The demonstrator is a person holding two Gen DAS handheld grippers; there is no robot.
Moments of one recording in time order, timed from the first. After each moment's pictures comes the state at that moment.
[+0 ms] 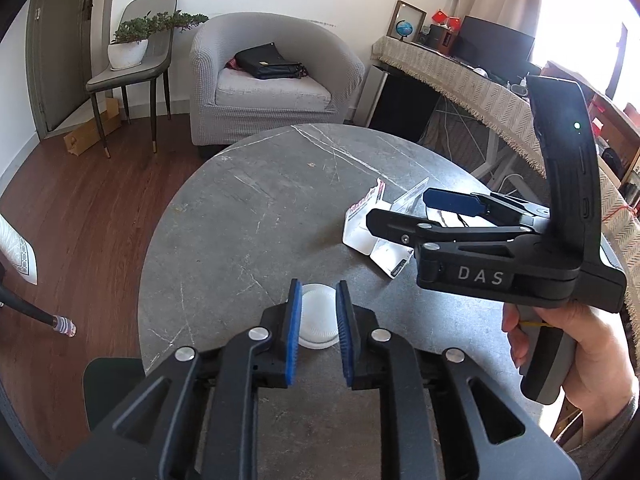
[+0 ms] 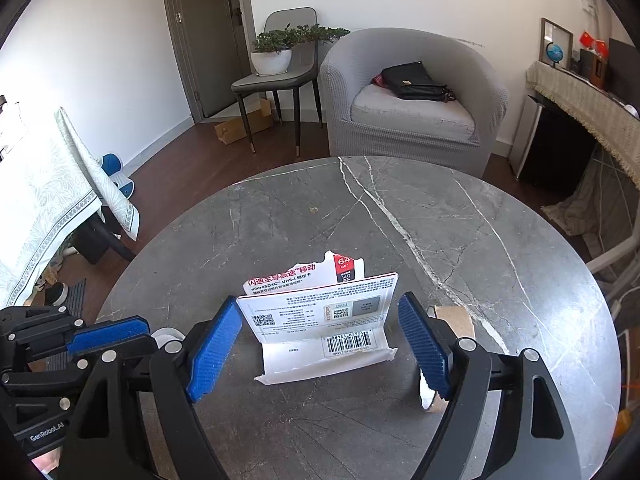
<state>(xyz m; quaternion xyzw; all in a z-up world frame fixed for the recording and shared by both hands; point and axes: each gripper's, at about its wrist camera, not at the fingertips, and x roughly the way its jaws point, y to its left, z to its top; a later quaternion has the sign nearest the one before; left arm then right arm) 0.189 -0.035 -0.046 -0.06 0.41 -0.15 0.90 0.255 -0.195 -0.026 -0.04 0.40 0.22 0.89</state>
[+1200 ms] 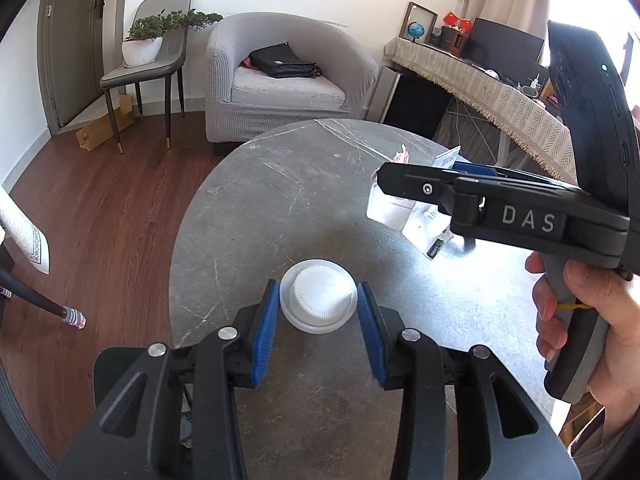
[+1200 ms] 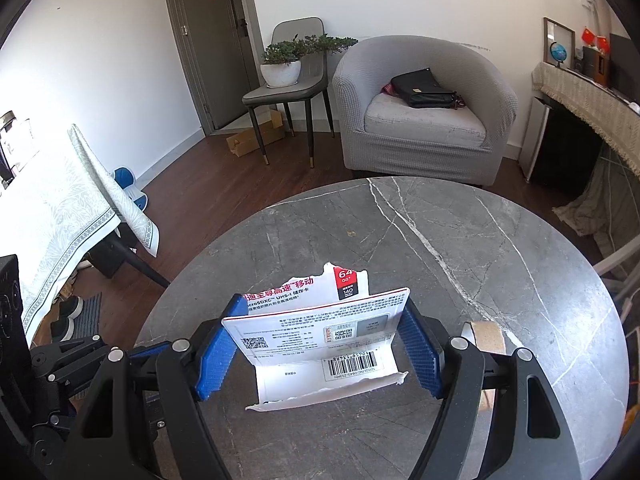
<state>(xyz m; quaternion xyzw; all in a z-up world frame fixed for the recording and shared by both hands) 0.175 -0.010 -0.052 -0.06 0.40 -0.12 0.90 0.247 -0.171 -0.004 -0.02 0.39 0.24 0.89</state>
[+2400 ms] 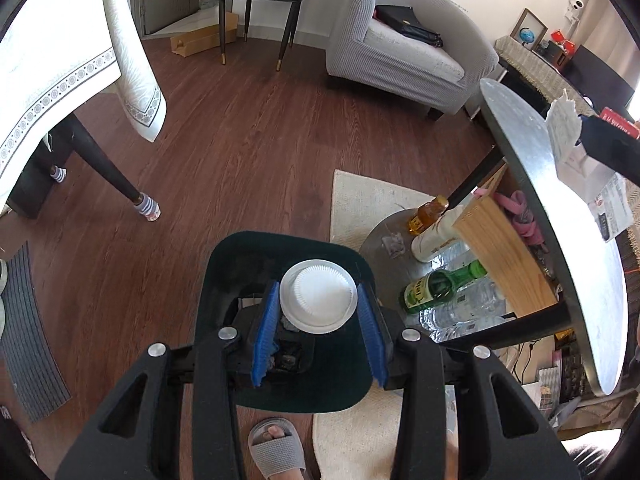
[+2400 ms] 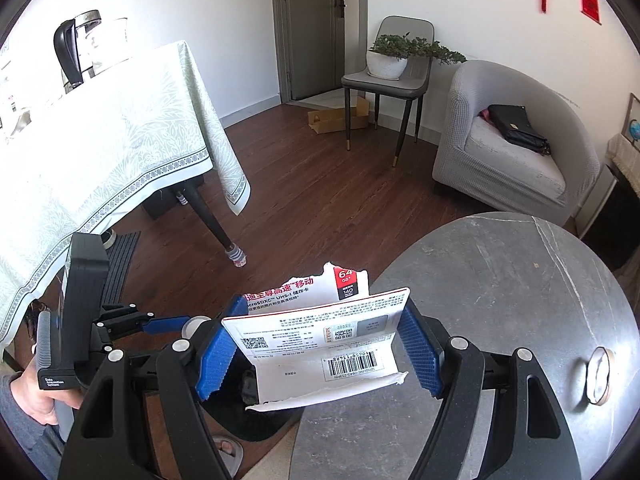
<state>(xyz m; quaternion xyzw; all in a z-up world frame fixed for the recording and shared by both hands) 0.106 0.180 -0.129 -0.13 0.50 0.01 0.86 0.167 -0.005 0.001 -0.12 0.38 0.34 0.85</state>
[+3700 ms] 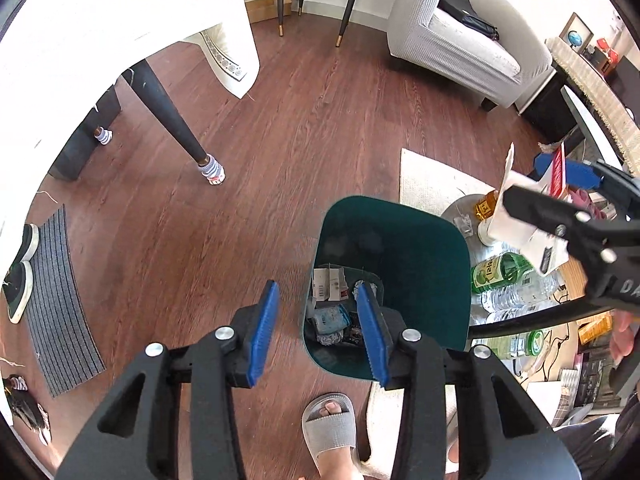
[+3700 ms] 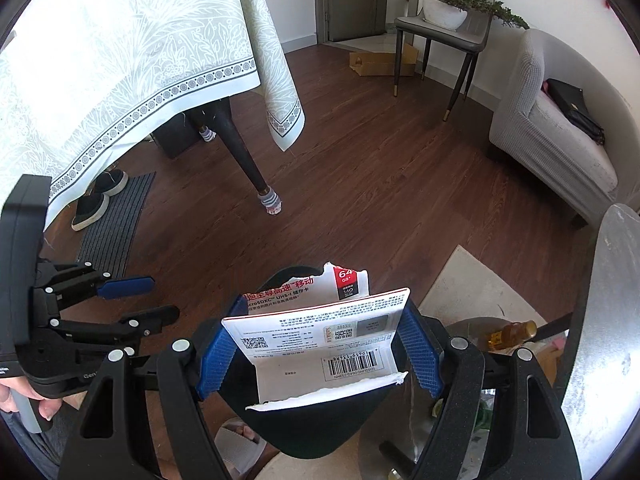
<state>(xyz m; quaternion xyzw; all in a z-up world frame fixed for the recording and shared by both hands) 0.067 0.275 -0.150 -0.14 0.53 0.08 0.83 0.160 0.121 -0.090 -0.18 0.46 0.36 0.79</state>
